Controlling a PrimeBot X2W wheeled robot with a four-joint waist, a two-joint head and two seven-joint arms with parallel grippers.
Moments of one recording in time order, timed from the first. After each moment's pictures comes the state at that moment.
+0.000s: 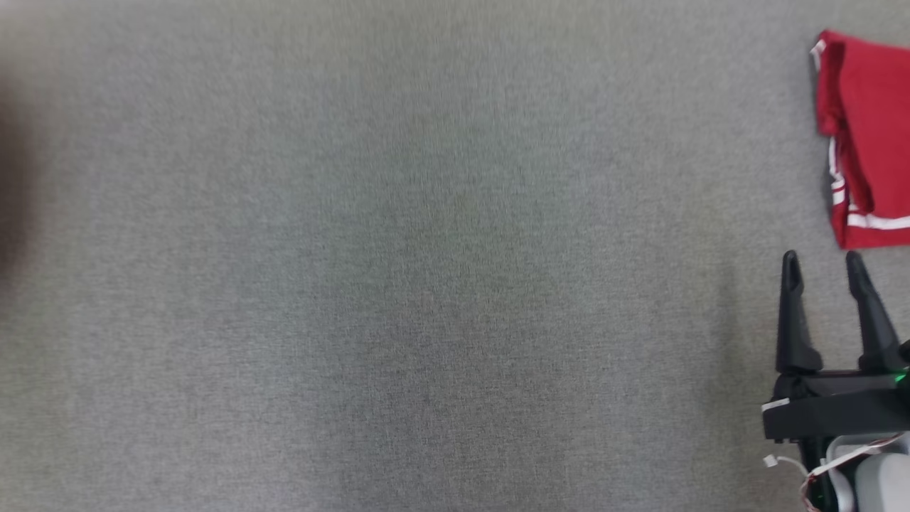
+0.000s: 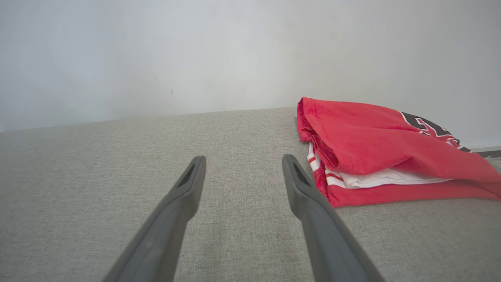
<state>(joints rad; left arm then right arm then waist) -0.97 0.56 0.04 0.89 -0.31 -0.12 -0.04 -0.16 -0.15 -0.12 0.04 0.20 0.13 -0.19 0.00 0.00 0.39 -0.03</state>
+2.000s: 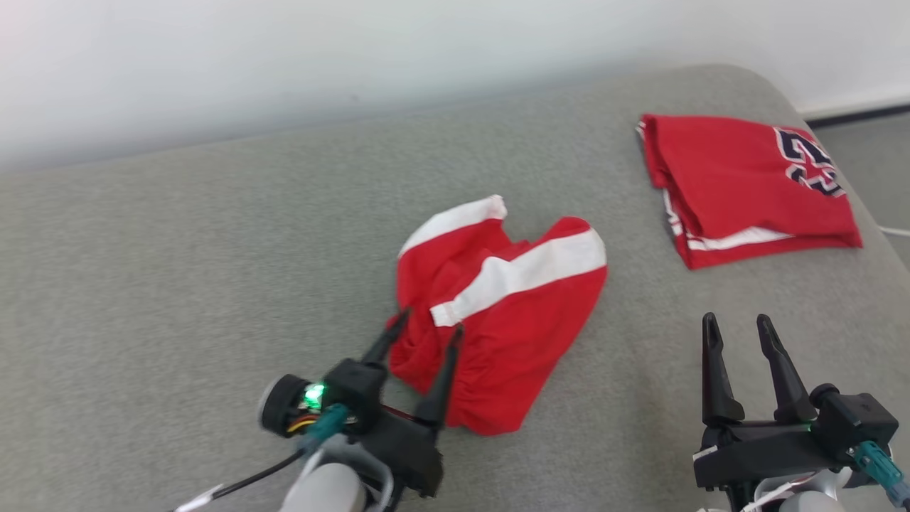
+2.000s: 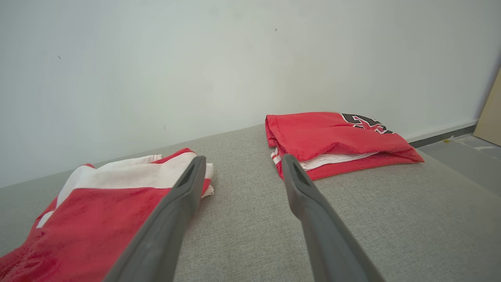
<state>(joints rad) -0.43 0.07 -0.55 0.47 -0.35 -0.05 -0.26 -0.13 -0.06 -0.02 0.22 0.24 0.13 -0.26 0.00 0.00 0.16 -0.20</state>
